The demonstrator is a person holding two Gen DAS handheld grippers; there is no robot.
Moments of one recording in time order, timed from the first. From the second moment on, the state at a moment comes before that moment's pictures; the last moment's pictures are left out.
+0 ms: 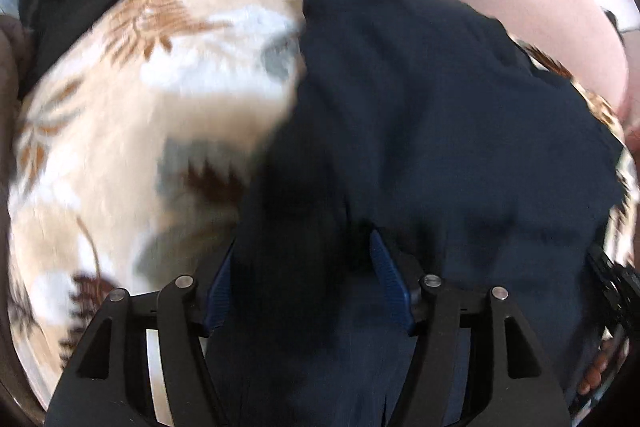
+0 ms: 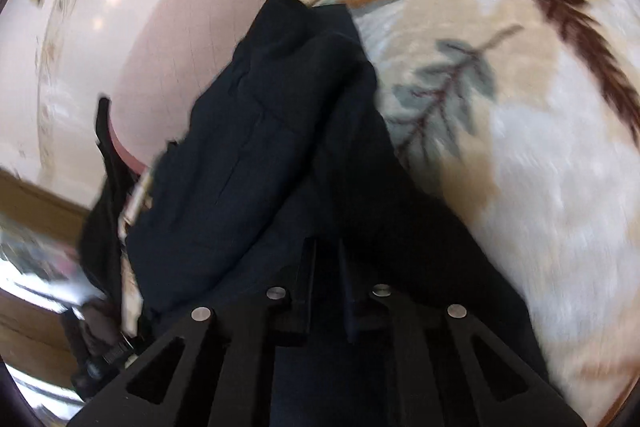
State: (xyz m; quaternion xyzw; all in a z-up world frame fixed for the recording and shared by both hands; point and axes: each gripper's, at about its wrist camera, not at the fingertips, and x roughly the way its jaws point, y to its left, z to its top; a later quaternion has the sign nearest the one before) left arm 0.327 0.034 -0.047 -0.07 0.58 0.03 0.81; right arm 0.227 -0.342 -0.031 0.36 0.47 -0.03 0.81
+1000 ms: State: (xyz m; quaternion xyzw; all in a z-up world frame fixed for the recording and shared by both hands) left arm 0.068 0.088 -0.032 -0.13 0.63 -0.07 0.76; right arm -0.019 -0.383 0.003 0.31 0.51 -0.08 0.80
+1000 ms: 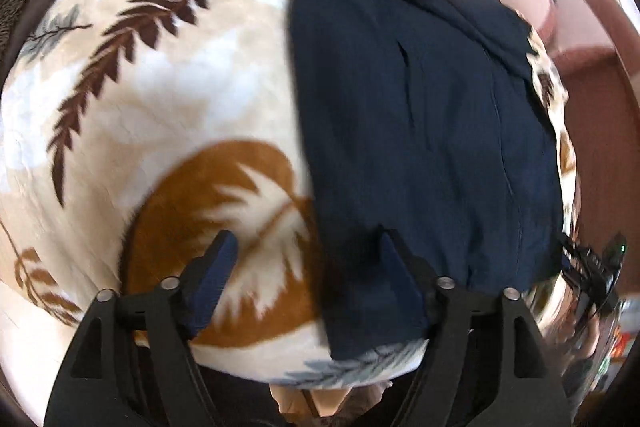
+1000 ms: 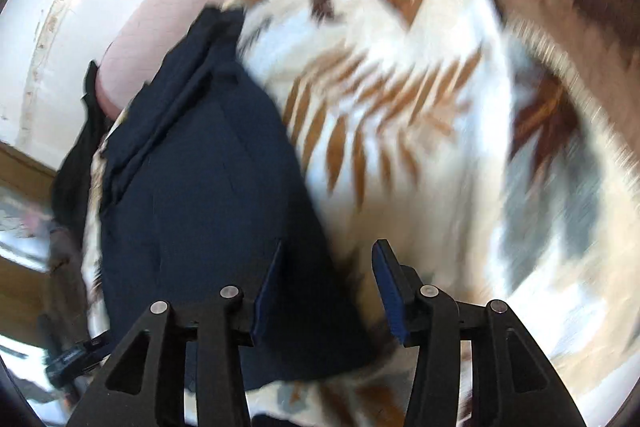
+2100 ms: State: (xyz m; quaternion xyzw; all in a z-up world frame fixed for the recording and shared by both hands) left arm 0.070 0.048 -0.048 -0.19 0.66 -0.16 0.71; right arm -0.011 -0.365 -0.008 0.30 0.50 0.11 0.80
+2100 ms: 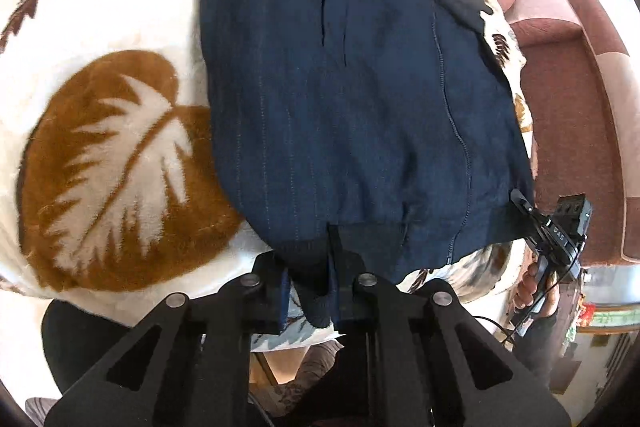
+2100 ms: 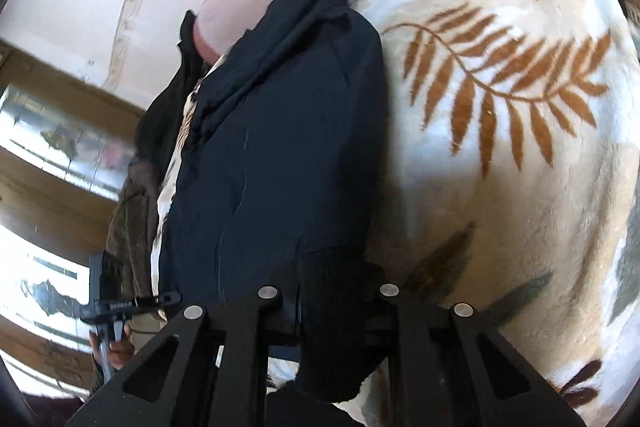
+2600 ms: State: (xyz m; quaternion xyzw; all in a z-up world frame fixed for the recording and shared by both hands) left arm 0.096 0.064 0.001 -0.27 0.58 -0.22 0.74; right arm 0.009 -0.341 0.037 0.34 0.43 0.19 0.81
